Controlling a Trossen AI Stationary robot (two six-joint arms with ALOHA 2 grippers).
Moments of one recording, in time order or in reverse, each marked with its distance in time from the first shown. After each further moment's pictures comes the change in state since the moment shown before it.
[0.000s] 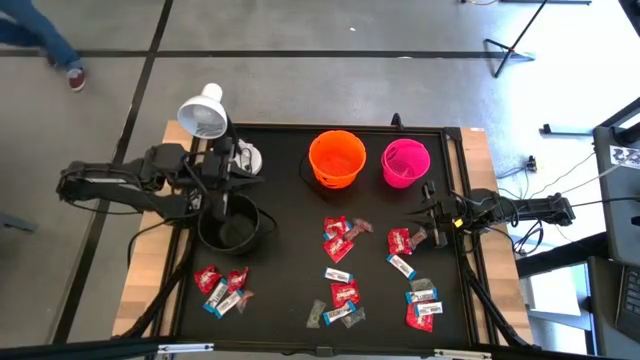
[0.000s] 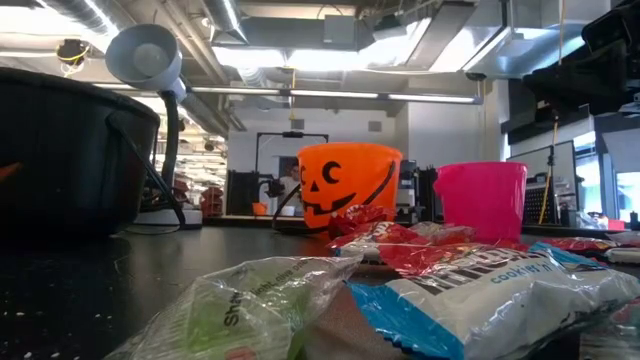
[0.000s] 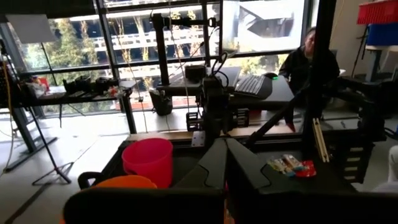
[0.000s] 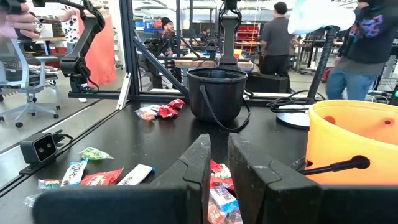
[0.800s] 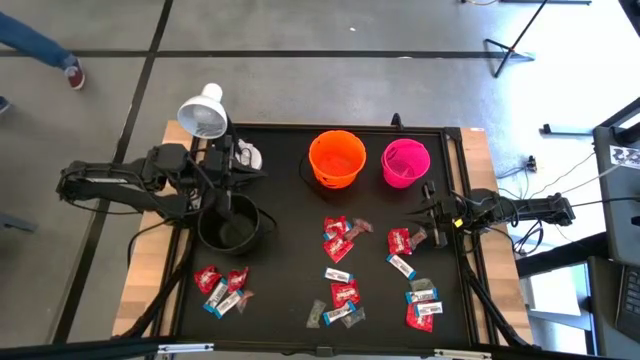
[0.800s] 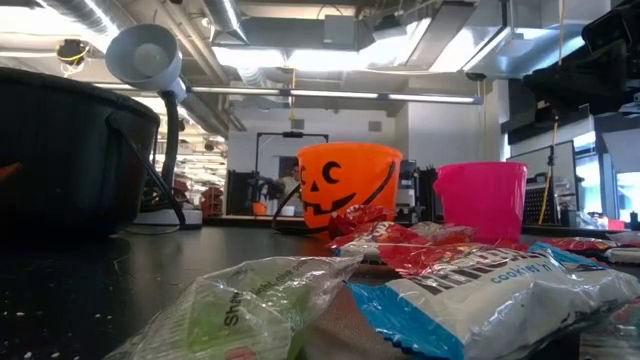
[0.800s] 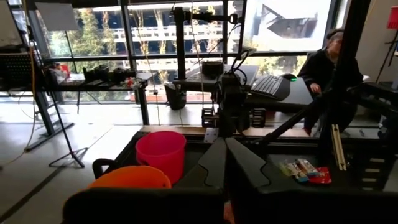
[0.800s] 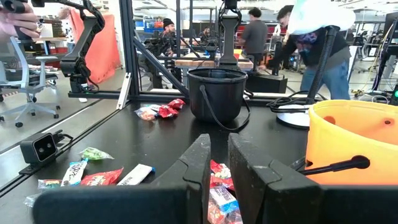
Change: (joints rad) left arm 0.000 0.007 0.000 -0.001 -0.087 -0.027; right arm 0.000 0.000 0.000 0.000 0.000 0.000
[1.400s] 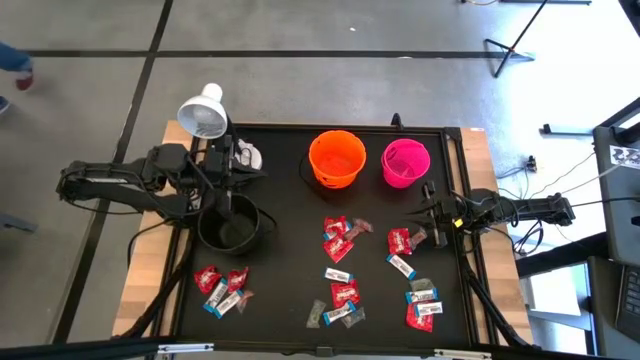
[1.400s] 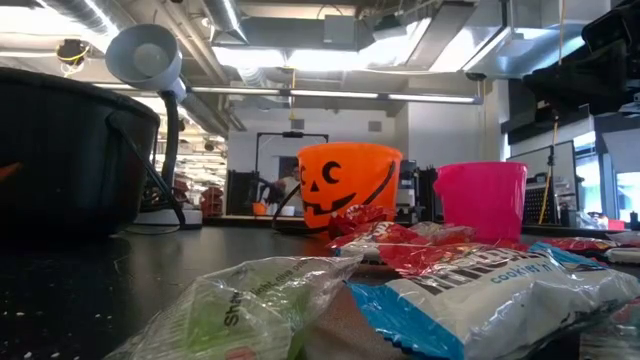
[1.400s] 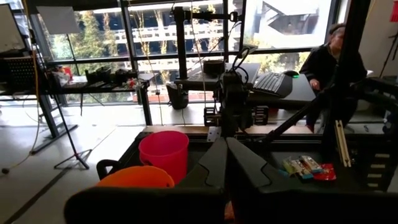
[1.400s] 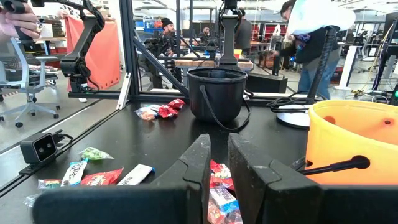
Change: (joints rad) left arm 0.000 0.000 0.000 -0.004 0.000 0.020; right arm 0.000 0.000 0.000 0.000 0.000 0.000
